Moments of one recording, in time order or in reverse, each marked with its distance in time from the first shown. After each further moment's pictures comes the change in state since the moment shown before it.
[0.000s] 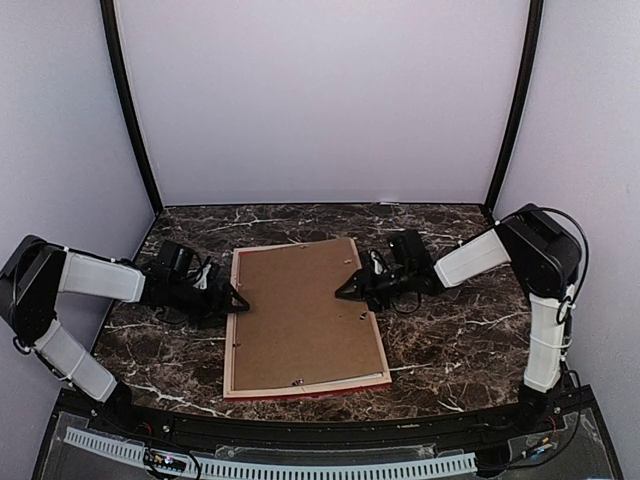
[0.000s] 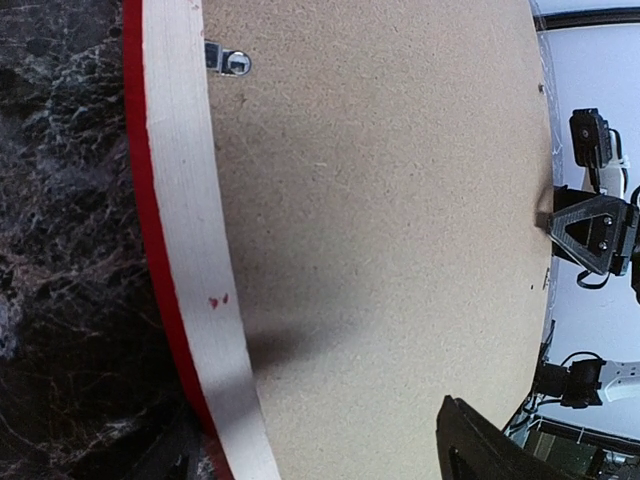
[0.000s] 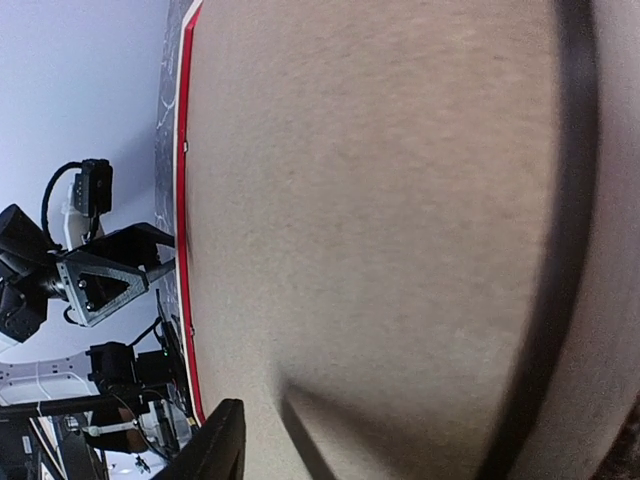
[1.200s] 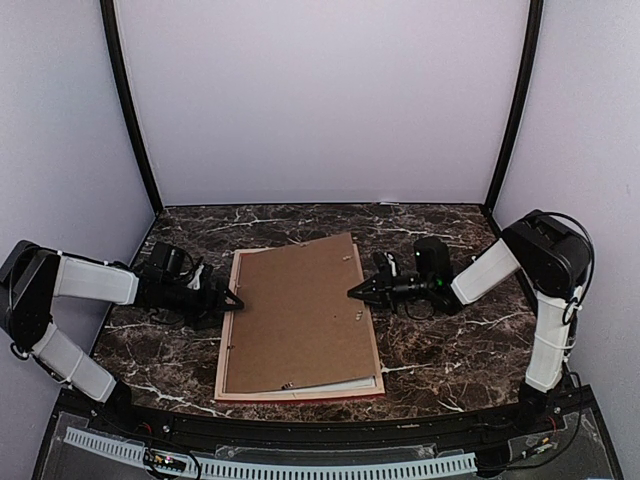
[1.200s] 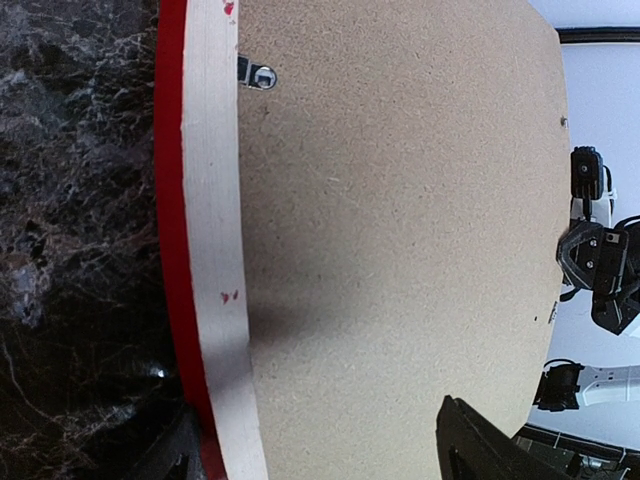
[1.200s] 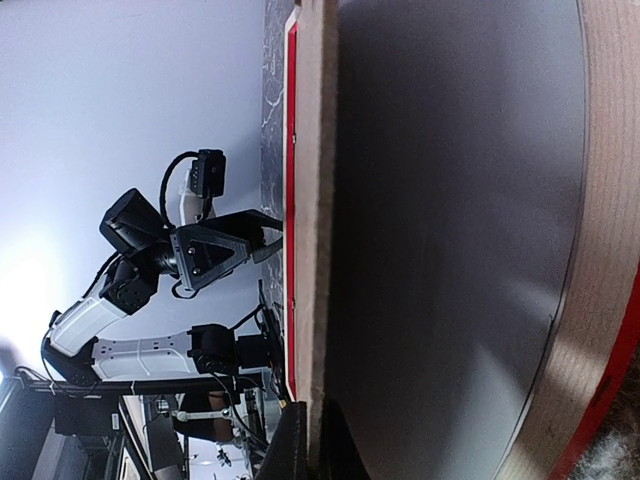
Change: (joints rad) left arm 0.046 -0.039 -0.033 0.003 0.049 -0.030; right arm -0.049 -0.052 -0.222 0.463 -0.143 0.291
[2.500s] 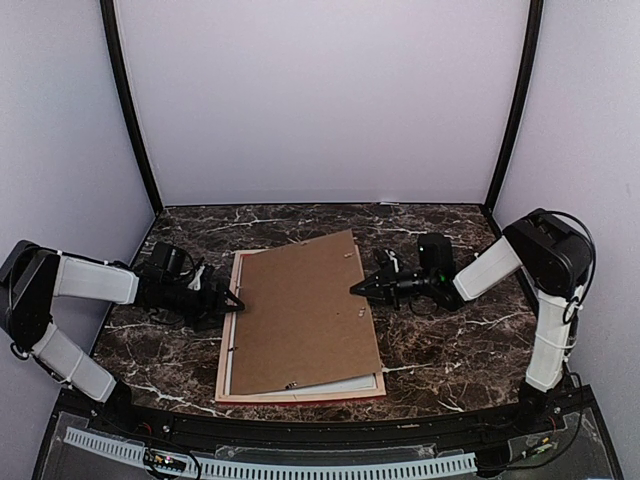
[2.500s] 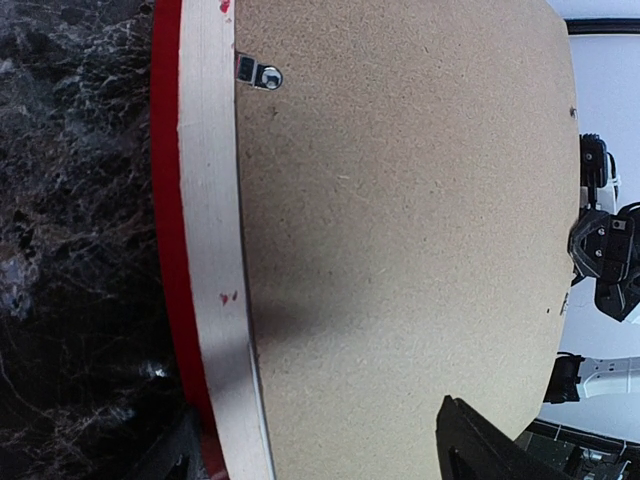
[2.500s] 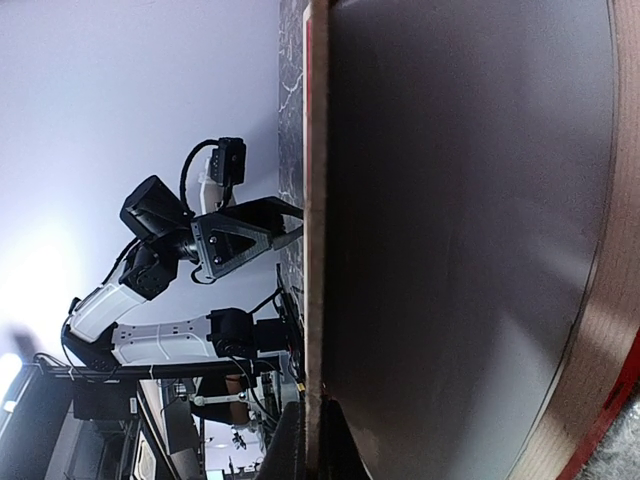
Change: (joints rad) left arm 0.000 0.000 0.005 -0.020 0.013 0.026; right arm -0.031 -0.005 0.015 0.000 -0.102 0.028
